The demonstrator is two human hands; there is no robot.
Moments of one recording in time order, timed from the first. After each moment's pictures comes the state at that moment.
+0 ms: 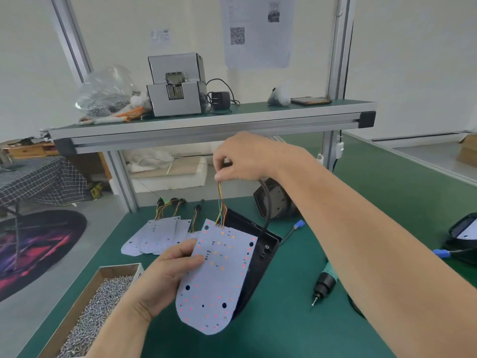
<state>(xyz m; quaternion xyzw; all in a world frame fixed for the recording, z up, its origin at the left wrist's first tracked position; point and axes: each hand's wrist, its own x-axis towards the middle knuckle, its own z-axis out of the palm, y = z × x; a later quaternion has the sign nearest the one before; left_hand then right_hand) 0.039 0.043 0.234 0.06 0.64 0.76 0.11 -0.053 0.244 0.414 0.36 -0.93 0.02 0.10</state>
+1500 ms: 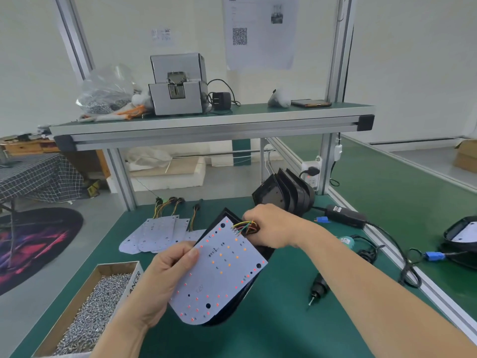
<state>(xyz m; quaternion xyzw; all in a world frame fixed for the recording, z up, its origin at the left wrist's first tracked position) 0.057 0.049 0.229 0.05 0.69 0.72 -0.02 -0.041 0.281 0.291 0.32 -0.93 0.16 -0.02</state>
